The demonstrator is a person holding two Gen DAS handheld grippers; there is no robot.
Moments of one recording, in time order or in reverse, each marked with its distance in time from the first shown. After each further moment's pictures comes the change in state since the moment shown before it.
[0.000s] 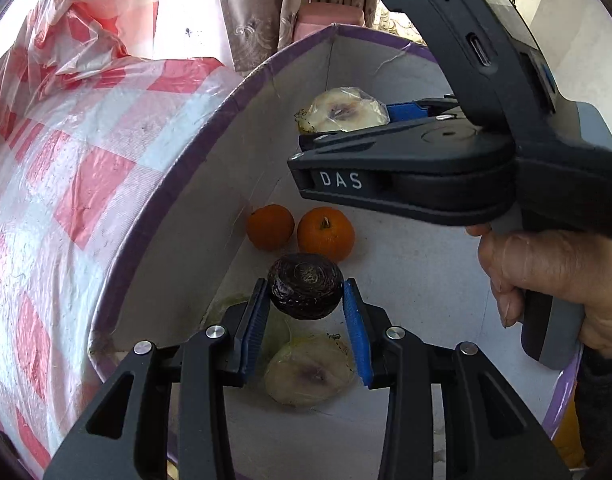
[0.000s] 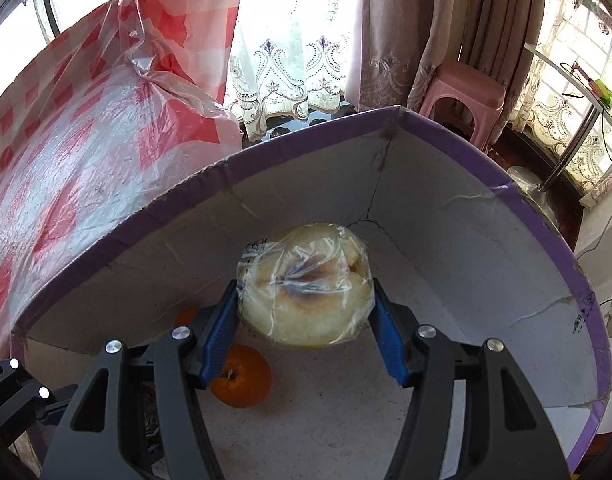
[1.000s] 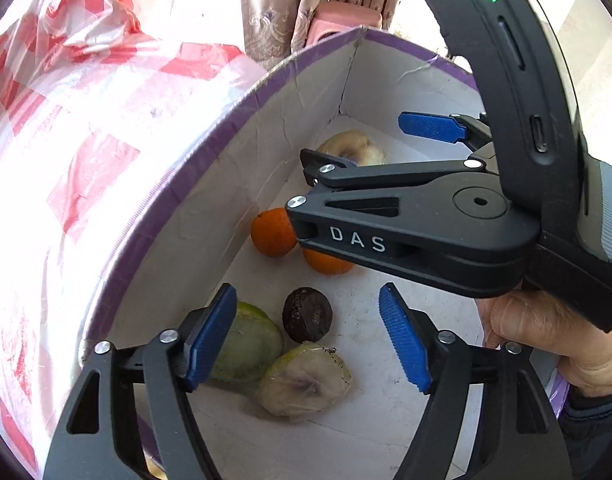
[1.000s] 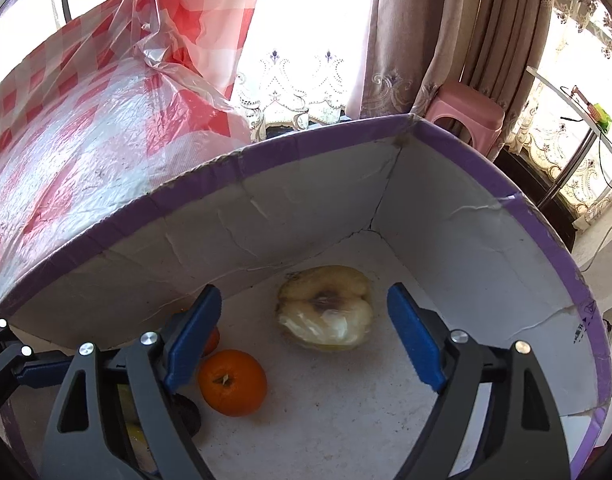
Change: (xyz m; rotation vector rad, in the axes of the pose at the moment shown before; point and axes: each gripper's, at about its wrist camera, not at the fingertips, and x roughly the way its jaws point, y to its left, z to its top) left arm -0.002 0.007 0.006 -0.092 -0.020 -0.018; right arm -0.004 0.002 -0.004 -0.042 -0.068 -0.025
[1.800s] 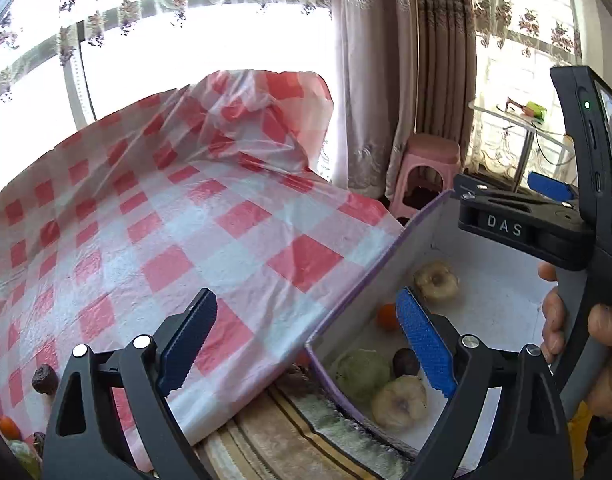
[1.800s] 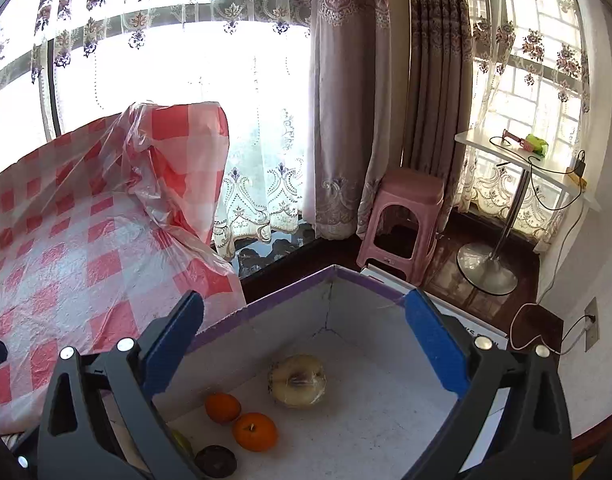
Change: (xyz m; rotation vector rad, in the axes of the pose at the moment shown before) left arm -0.133 0.051 -0.053 -0.154 -0.503 0.322; right arm -0.132 0.007 0.013 0.126 -0.391 -0.170
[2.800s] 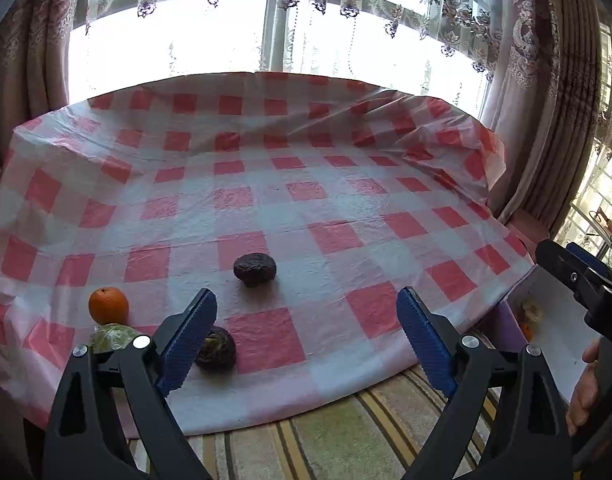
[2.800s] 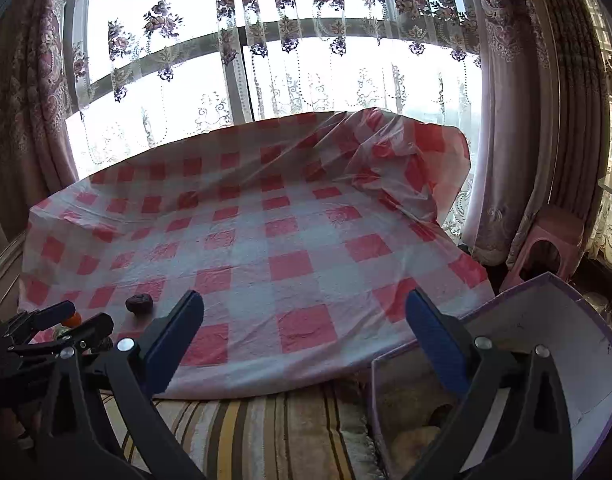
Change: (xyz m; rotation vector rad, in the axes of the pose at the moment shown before) left arm -0.122 0.196 -0.099 -0.426 -0.007 0.275; right arm -0.123 0.175 -0.036 -0.186 -0.007 0.596
